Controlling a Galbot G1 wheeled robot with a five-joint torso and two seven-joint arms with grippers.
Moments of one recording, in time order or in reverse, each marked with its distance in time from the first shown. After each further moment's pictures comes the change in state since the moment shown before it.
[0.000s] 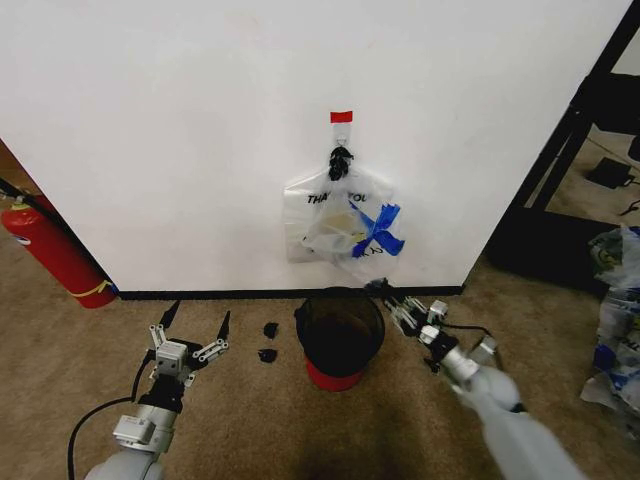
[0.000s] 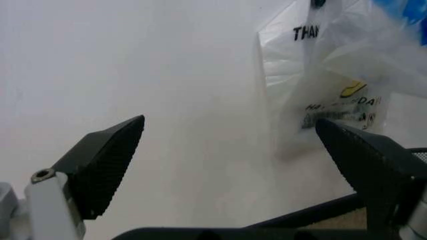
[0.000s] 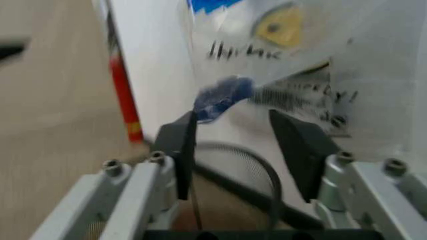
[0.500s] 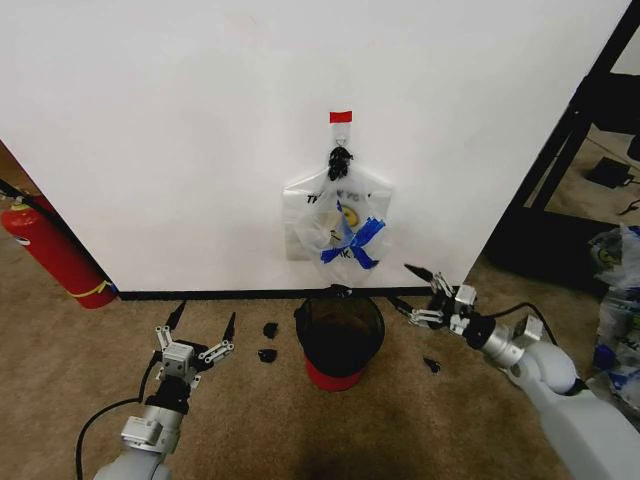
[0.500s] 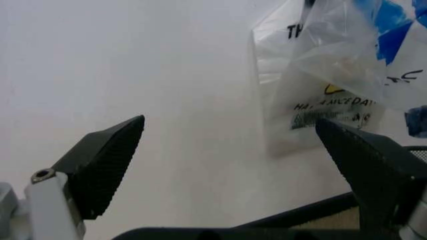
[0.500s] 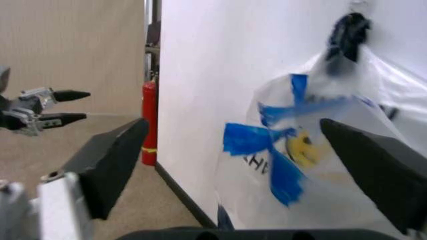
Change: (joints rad) left arm 0.000 -0.021 0.015 0.006 0.023 -0.005 0.000; right arm 0.035 -0.156 -0.072 0.285 0.057 0.002 0.119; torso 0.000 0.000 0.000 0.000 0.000
